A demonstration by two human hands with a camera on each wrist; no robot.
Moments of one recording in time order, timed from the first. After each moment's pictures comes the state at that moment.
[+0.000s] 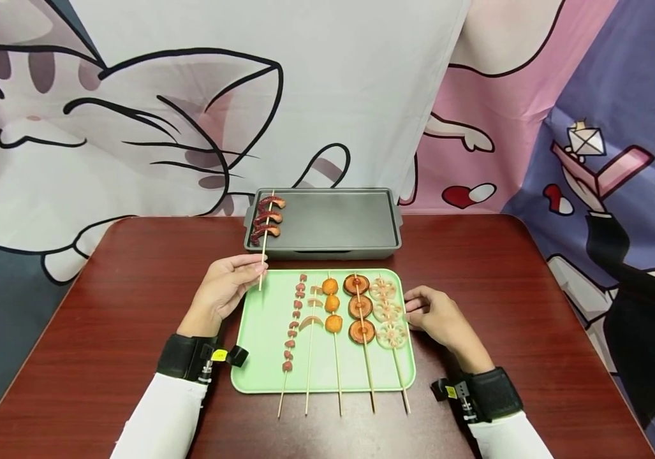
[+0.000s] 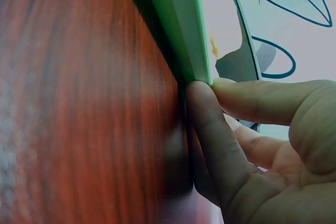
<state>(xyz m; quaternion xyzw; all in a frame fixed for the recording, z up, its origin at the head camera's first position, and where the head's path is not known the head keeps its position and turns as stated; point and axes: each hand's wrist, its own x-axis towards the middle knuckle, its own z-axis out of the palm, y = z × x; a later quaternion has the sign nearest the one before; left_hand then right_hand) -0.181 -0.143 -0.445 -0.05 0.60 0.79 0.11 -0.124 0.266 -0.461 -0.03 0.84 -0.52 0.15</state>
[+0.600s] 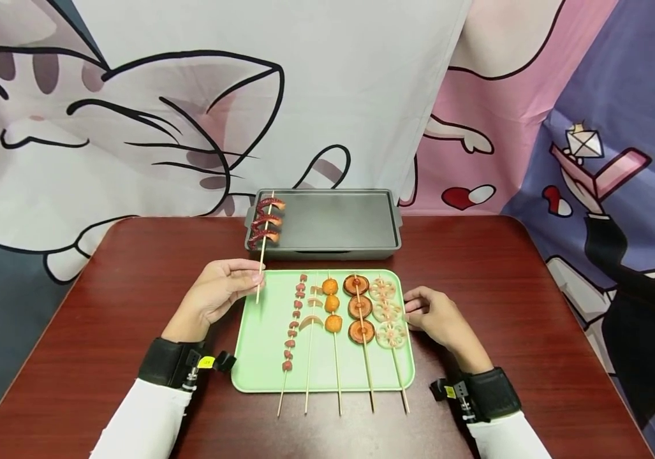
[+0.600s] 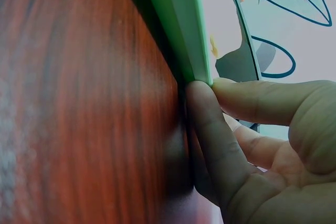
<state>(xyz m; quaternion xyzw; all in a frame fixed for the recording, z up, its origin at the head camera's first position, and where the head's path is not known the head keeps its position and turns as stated) -0.167 -0.152 -0.424 -0.01 0.64 0.75 0.17 -0.125 0.266 -0.461 -0.03 0.83 -0.53 0.15</state>
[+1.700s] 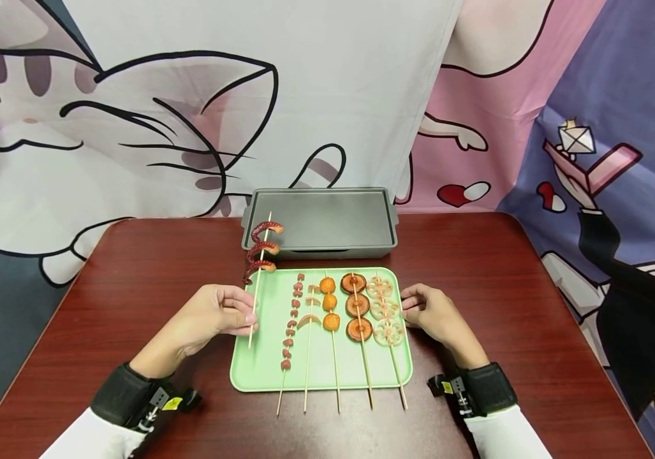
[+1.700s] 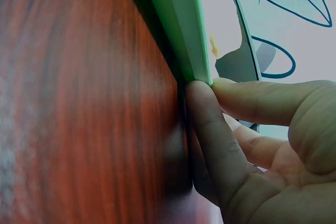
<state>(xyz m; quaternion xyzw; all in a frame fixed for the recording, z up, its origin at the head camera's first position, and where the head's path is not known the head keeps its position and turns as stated) -0.120 -0.154 -0.404 0.01 0.70 0.67 0.26 -0.124 0.265 -0.460 -0.02 0.83 -0.54 0.15</state>
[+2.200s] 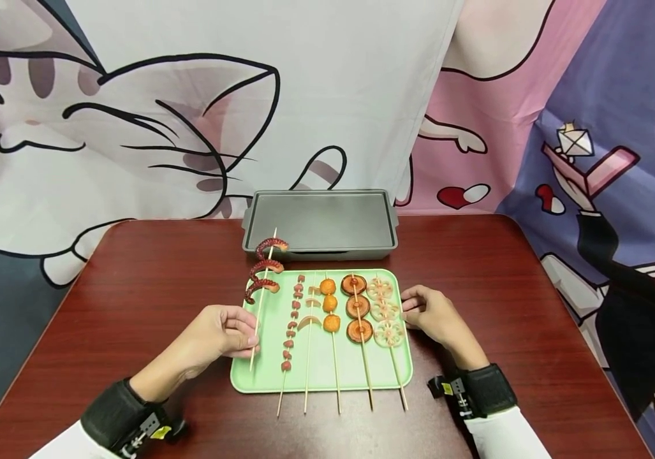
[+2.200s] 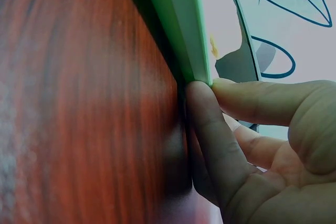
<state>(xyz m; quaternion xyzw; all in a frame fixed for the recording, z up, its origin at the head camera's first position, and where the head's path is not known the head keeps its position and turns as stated) -0.092 -0.151 -0.413 0.00 0.69 0.67 0.27 -0.124 0.264 -0.460 -0.02 0.83 -0.54 0.15</state>
